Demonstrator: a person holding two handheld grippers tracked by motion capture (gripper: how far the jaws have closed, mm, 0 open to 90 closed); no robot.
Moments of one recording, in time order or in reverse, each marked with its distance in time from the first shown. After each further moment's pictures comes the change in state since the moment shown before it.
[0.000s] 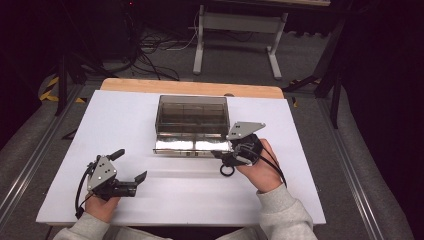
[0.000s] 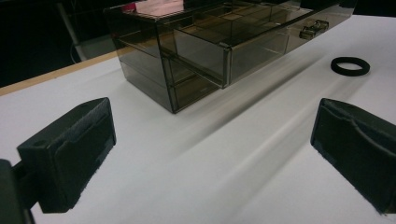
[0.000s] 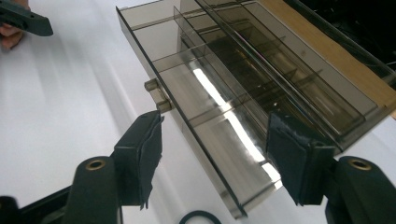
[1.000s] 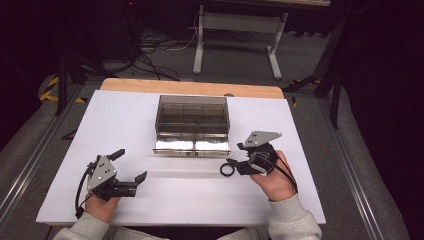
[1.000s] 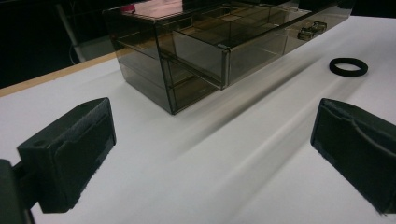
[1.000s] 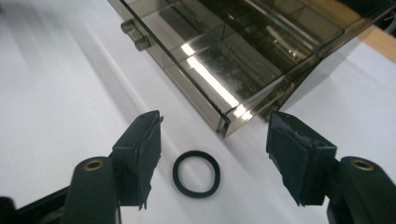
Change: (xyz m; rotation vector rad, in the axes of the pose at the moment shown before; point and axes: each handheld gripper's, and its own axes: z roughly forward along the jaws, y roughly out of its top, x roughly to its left) left arm 0.000 0.000 0.000 -0.003 -0.006 0.001; right arm -0.005 -0.041 -0.017 0.070 -0.035 0.112
